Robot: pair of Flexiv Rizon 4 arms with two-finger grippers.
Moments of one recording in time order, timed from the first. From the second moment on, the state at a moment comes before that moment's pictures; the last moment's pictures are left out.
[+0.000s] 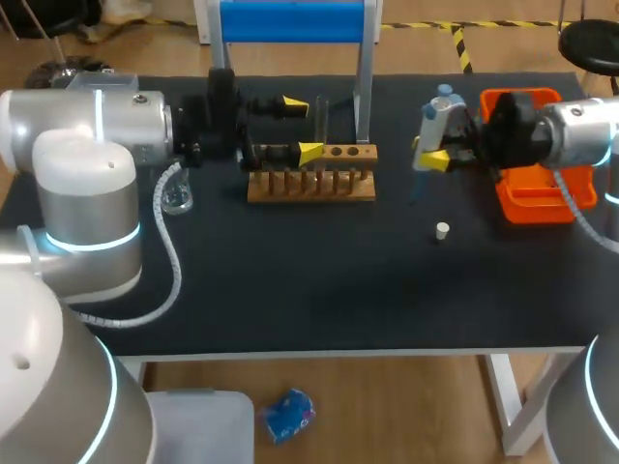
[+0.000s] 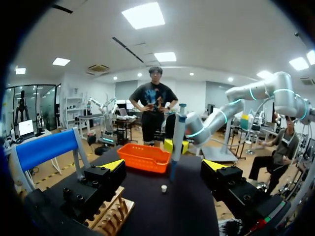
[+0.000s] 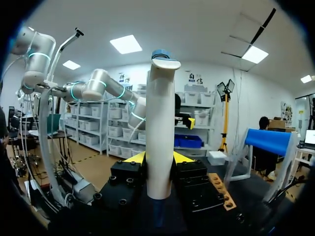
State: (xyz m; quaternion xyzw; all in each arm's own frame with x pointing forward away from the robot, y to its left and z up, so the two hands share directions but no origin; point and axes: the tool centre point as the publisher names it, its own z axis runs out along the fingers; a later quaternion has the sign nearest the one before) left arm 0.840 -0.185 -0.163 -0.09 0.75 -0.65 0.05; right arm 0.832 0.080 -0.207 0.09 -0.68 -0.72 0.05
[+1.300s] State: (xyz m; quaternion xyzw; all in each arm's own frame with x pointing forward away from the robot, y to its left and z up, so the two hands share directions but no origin) left arm 0.840 -0.206 -0.176 -0.08 0.72 -0.68 0.08; right arm 0.828 0.199 -0.220 0.15 -0.66 -0.73 0.11
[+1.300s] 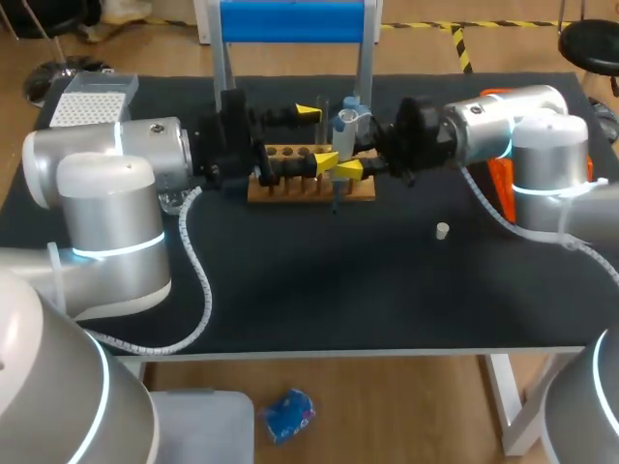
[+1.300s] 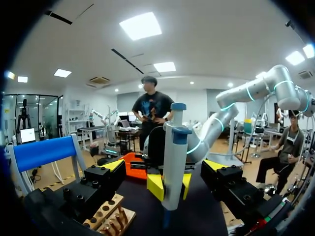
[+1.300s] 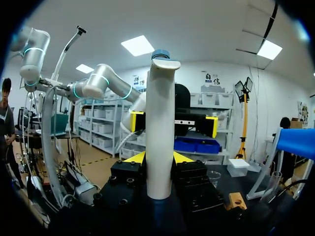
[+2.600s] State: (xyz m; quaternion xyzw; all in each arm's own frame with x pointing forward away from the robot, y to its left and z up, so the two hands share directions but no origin) left arm 0.842 -0.209 -0.184 -0.09 0.72 -0.68 0.10; right arm 0.834 0.221 -0.228 0.16 -0.67 -0.72 0.13
